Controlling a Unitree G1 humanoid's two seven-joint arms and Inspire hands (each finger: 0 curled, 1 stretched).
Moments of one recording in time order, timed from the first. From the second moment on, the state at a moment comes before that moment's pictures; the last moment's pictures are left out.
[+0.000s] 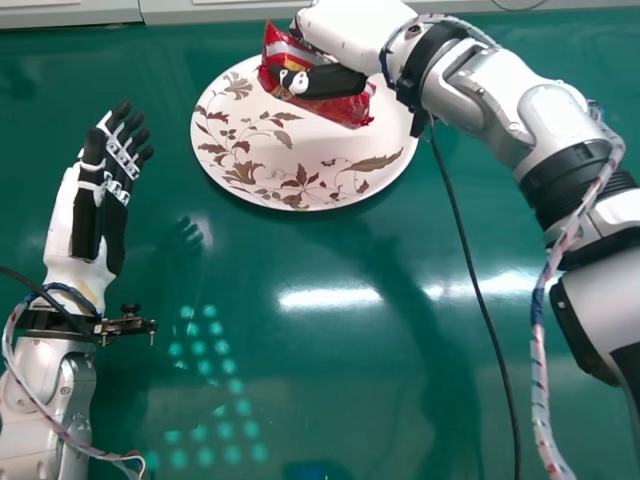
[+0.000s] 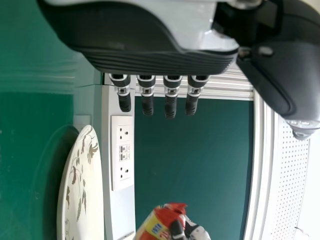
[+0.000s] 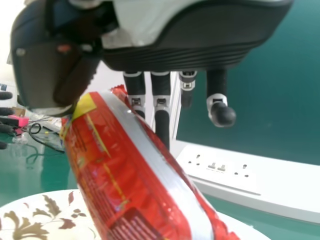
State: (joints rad) left arm -0.01 0.20 0.22 -0.19 -0.22 -0.18 -0.20; right arm -1.32 -0.44 0.54 0.93 -1.02 -0.49 -0.08
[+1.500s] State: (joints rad) left arm -0.07 0.16 0.19 -0.06 -0.21 -0.21 -0.20; right arm -0.63 -0.40 -0.01 -0.13 -0.35 0.15 0.14
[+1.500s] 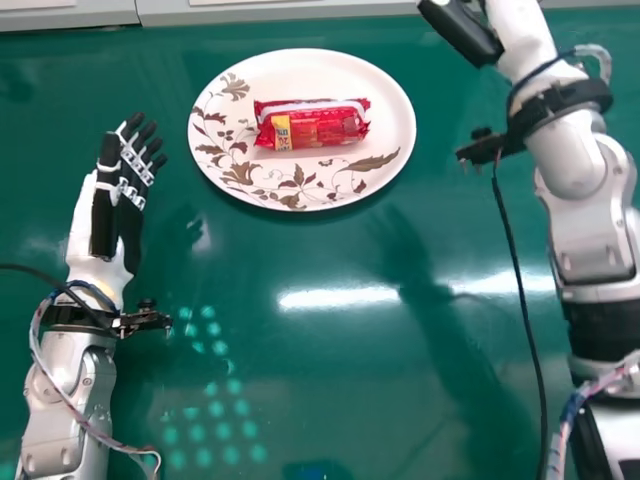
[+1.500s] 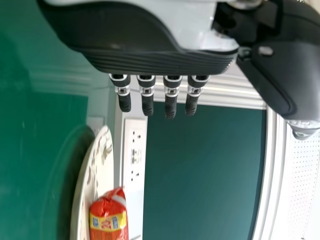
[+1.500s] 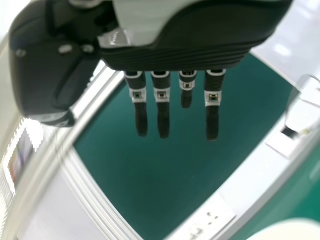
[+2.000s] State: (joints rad) left arm -0.13 0.13 0.14 0.06 -0.17 -0.30 -0.21; right arm -0.11 -0.09 -0.14 -0.74 -0.12 0.37 0.05
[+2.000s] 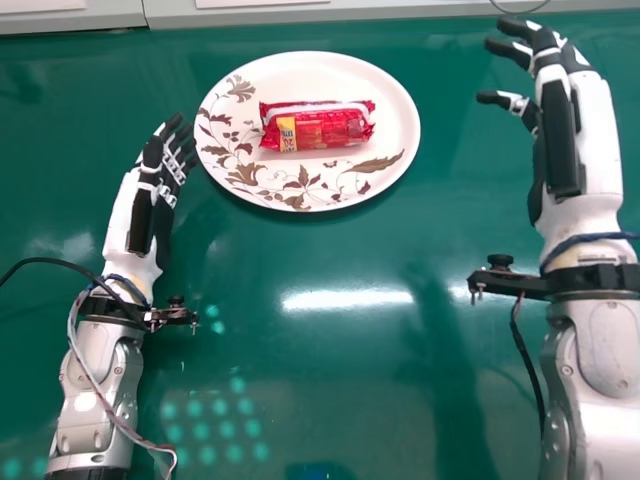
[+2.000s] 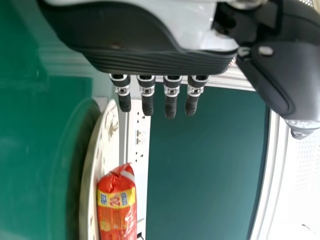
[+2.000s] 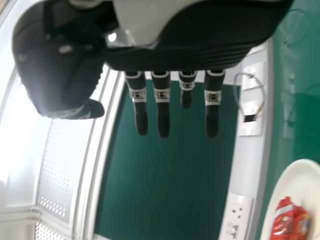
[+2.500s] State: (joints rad) left arm -0.20 0.10 0.13 0.16 -0.17 -0.37 -0.25; right arm 0.04 -0.09 -0.20 -0.72 -0.09 0.21 0.01
